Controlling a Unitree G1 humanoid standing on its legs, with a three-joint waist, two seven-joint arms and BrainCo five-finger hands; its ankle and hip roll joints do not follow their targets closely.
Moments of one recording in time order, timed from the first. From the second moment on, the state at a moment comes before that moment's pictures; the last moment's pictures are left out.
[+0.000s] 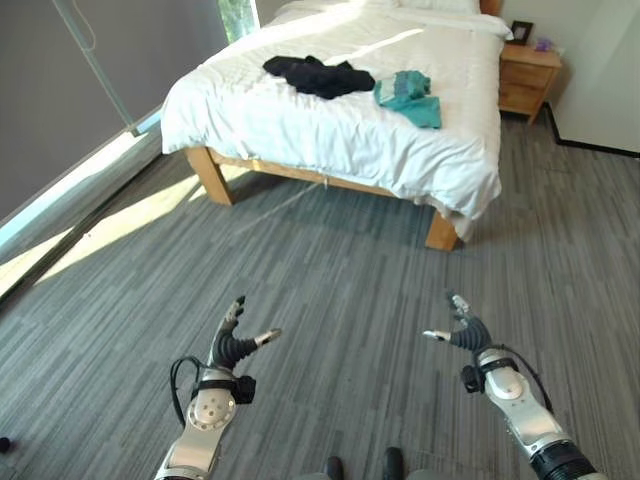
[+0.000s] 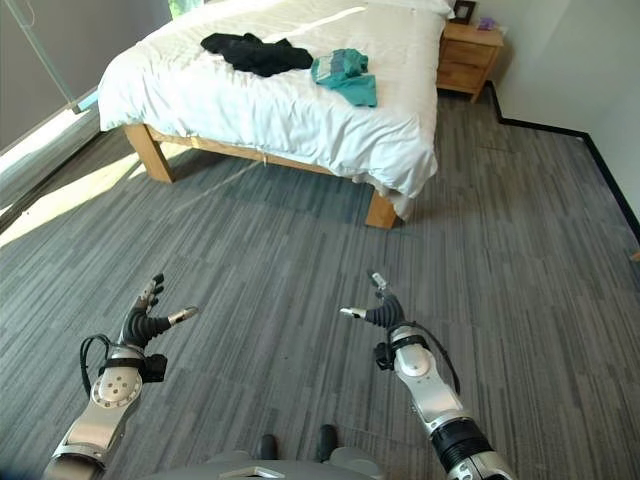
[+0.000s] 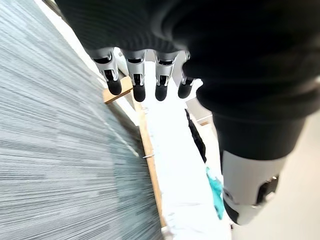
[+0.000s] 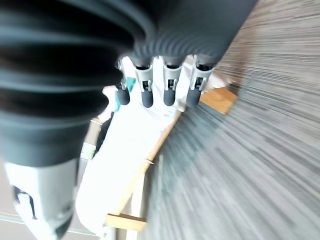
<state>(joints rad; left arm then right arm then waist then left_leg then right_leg) 0.12 0.40 -0.03 0.20 -0.02 -0.20 0.23 -0.05 -0.38 0.24 0.26 0.00 -0.13 -0.15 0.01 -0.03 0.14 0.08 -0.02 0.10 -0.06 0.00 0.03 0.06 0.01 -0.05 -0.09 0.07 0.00</state>
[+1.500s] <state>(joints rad) 0.03 0.46 -0.03 0.19 -0.02 -0.19 0.16 -0.04 -0.41 0.23 0.24 -0.04 -0.13 -0.18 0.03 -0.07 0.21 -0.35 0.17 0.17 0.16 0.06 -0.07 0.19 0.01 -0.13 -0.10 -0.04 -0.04</state>
